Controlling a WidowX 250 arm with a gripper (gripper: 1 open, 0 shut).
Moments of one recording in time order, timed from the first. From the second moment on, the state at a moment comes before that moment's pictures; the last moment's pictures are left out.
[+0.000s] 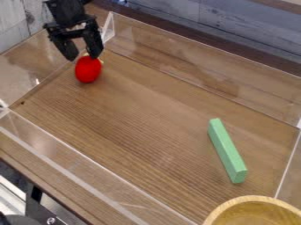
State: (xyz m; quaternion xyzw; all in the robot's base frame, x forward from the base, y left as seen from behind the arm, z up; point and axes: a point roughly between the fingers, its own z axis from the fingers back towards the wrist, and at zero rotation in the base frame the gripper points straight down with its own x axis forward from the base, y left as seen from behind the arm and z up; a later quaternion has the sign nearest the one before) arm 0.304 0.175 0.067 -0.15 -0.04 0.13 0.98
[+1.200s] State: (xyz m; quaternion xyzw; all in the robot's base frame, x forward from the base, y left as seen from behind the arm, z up) arm 0.329 0.183 0.106 -0.17 -0.05 0.13 0.98
